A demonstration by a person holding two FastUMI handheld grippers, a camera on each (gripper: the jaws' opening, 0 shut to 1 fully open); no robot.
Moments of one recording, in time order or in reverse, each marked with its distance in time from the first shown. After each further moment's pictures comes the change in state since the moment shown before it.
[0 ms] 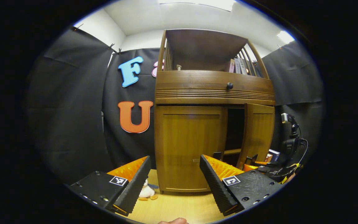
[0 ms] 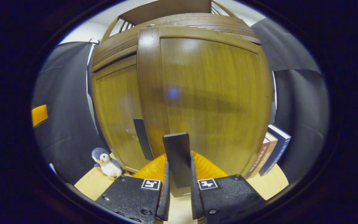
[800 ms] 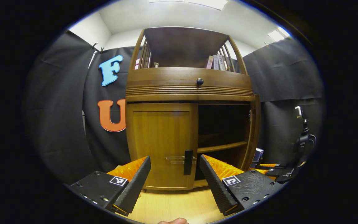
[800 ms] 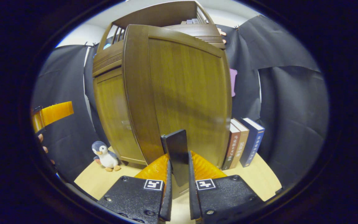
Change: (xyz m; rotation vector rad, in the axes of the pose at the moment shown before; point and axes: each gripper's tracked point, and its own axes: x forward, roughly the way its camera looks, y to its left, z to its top) left arm -0.003 -0.075 -0.005 0.020 0.023 -0.154; right arm -0.096 -0.063 -0.023 0.024 0.009 -0.081
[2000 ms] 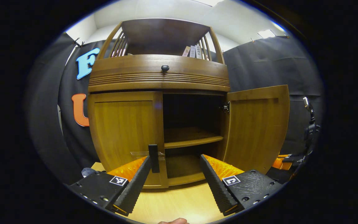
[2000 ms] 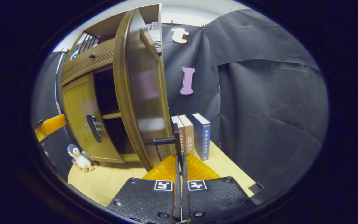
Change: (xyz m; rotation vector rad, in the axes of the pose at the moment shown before) left arm 0.027 -0.084 -0.027 0.003 0.057 -0.186; right arm -0.059 -0.133 -0.002 0.085 0.005 -0.272
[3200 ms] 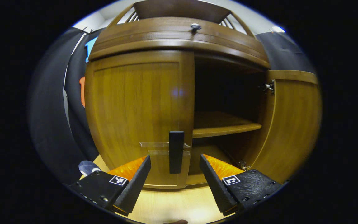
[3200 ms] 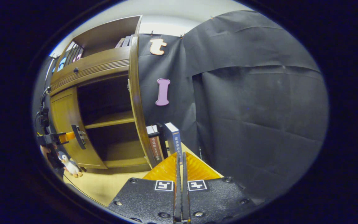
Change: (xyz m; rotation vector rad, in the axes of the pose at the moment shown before) left arm 0.104 0.080 -0.074 -0.059 0.164 0.158; right arm -0.062 -0.079 0.008 0.074 -0.129 -0.205
